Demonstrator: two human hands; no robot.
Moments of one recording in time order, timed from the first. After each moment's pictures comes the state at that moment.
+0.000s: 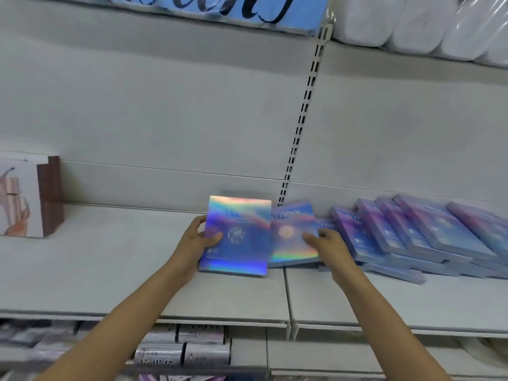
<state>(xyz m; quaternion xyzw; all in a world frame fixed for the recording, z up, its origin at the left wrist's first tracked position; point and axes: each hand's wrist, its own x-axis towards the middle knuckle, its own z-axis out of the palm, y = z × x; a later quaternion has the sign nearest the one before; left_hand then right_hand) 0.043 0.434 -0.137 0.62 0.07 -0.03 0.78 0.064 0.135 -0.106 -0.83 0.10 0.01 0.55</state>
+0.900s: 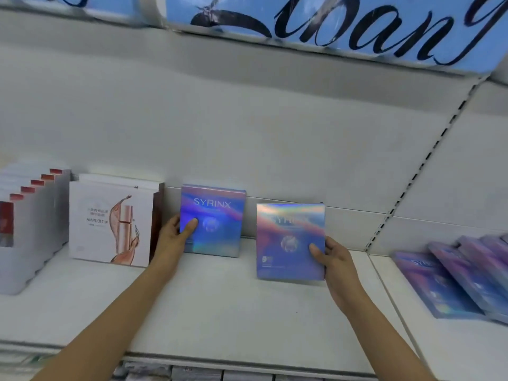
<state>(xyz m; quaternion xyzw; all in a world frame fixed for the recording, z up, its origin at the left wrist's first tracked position) 0.093 0.722 -0.152 0.66 0.07 0.16 0.73 0.076 0.372 -0.112 -0.66 -0.03 0.00 0.75</state>
